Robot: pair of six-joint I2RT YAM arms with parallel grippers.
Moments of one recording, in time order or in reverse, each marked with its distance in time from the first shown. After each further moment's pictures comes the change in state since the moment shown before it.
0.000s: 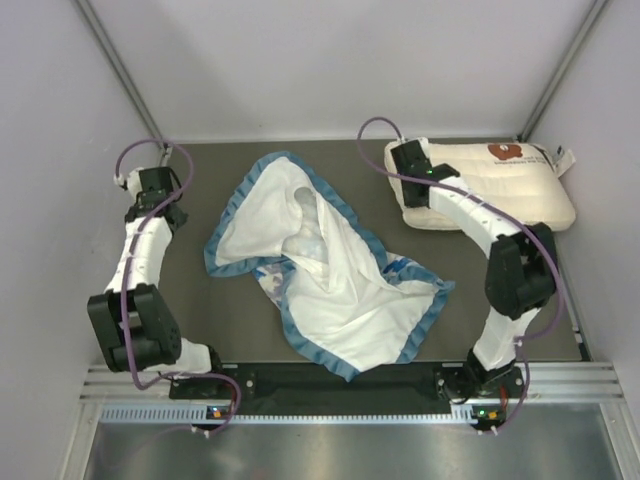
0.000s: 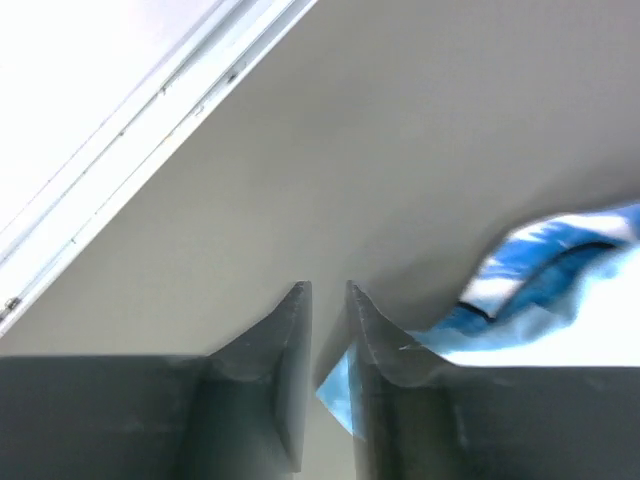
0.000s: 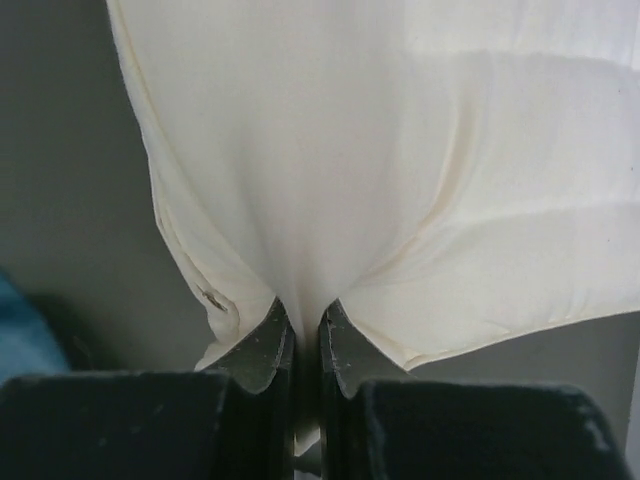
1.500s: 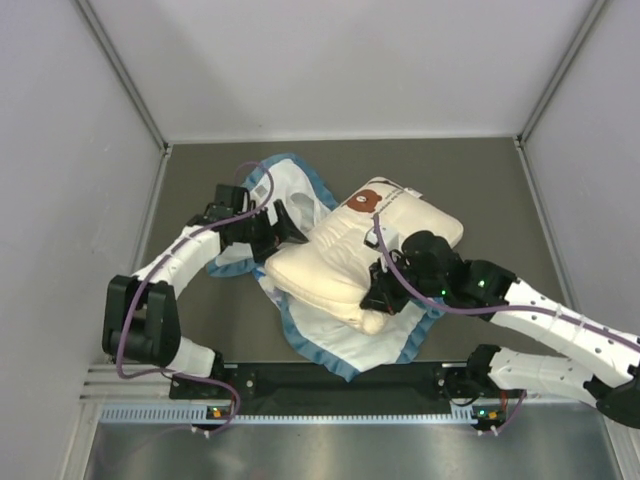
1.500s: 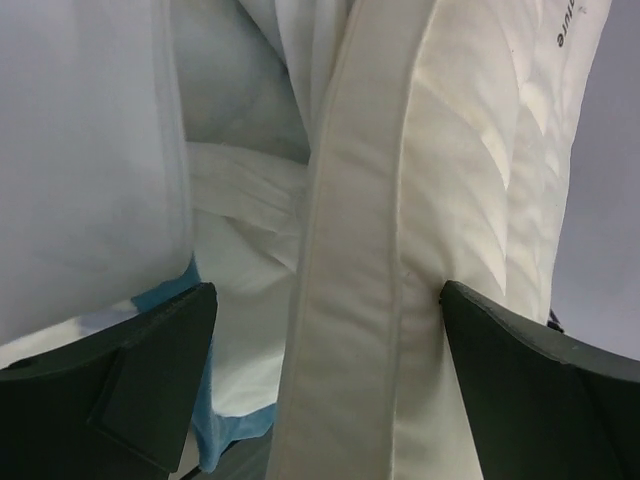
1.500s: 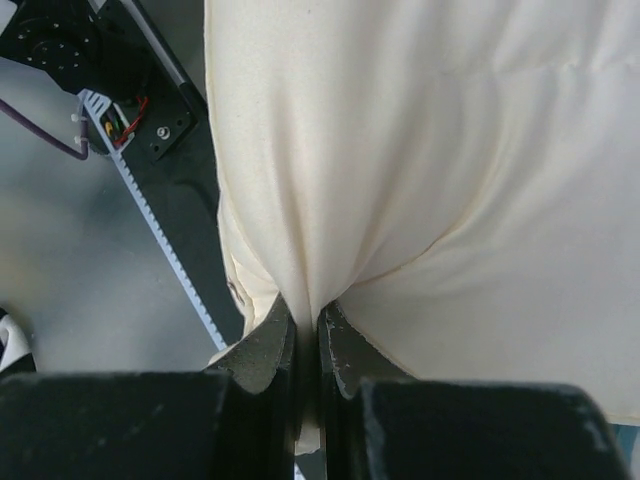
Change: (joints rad) left arm -0.413 -0.005 -0.157 0.090 0.991 -0.147; right arm 0.534 -0.834 -0.539 0.019 -0.754 0.138
